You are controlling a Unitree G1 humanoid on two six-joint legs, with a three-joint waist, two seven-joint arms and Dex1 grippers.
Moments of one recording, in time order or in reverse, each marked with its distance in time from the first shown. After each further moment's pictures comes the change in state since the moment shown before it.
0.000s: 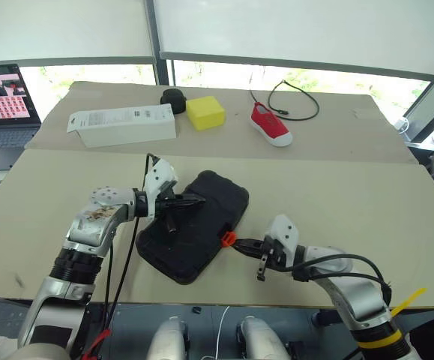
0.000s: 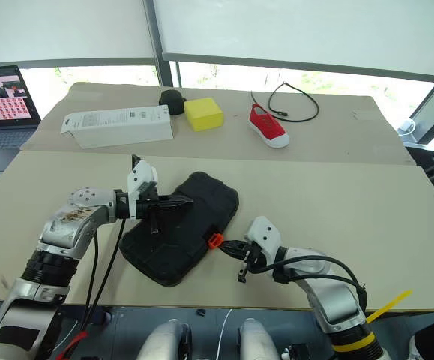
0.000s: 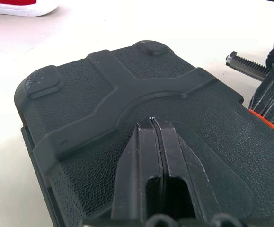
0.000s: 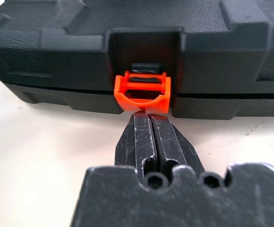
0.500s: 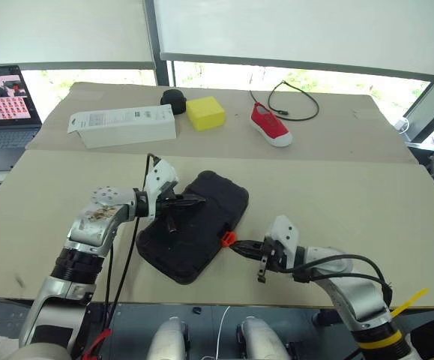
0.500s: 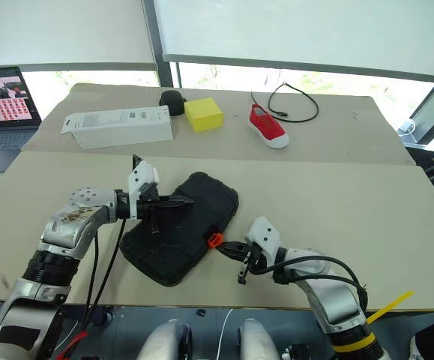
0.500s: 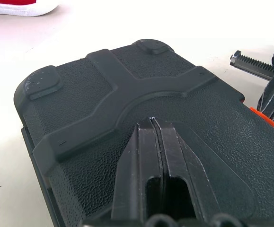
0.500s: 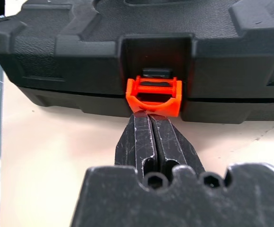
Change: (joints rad) left arm -0.002 -0.007 0.000 0.007 0.018 -0.008 -0.004; right arm -0.002 0.006 0.001 0.019 0.008 -0.031 -0.006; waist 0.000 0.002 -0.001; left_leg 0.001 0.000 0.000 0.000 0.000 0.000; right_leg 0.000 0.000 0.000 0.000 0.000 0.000
